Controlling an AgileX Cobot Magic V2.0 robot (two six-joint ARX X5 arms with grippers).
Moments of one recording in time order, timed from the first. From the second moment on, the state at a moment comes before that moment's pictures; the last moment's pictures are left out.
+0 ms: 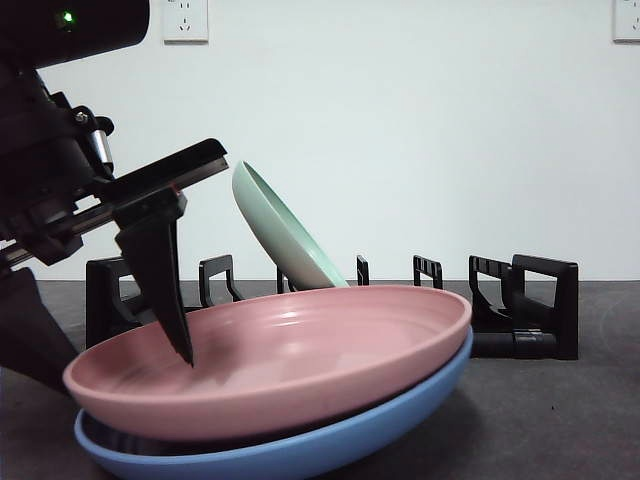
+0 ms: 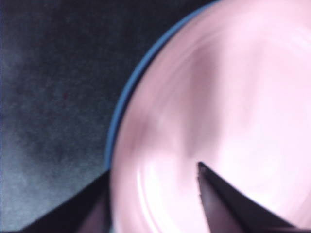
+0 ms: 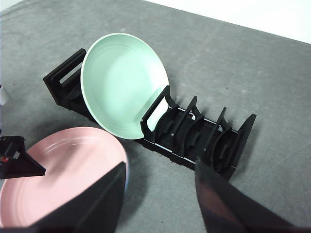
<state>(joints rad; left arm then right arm) -0.78 1.27 0.64 -0.40 0.06 -1.01 0.93 0.68 0.99 -0.82 0.36 0.26</state>
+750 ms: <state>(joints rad) -0.78 1.26 0.84 -0.68 -0.04 -0.84 0.93 0.68 0.99 -0.85 0.34 0.28</state>
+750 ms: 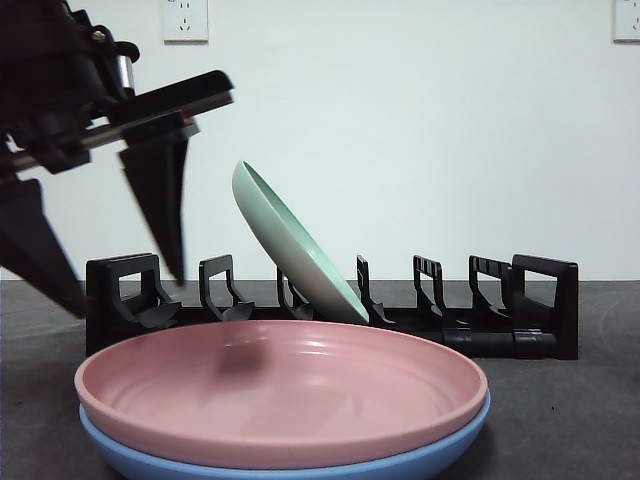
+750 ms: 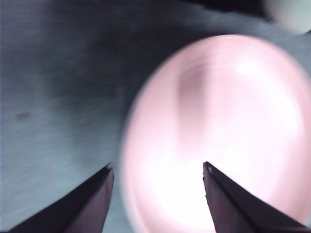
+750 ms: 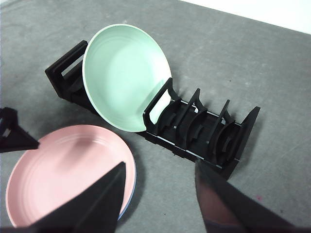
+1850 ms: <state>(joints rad) -0.57 0.52 0.93 -1.22 -0.18 -0.35 0.83 1.53 1.47 -0.78 -0.14 0.25</state>
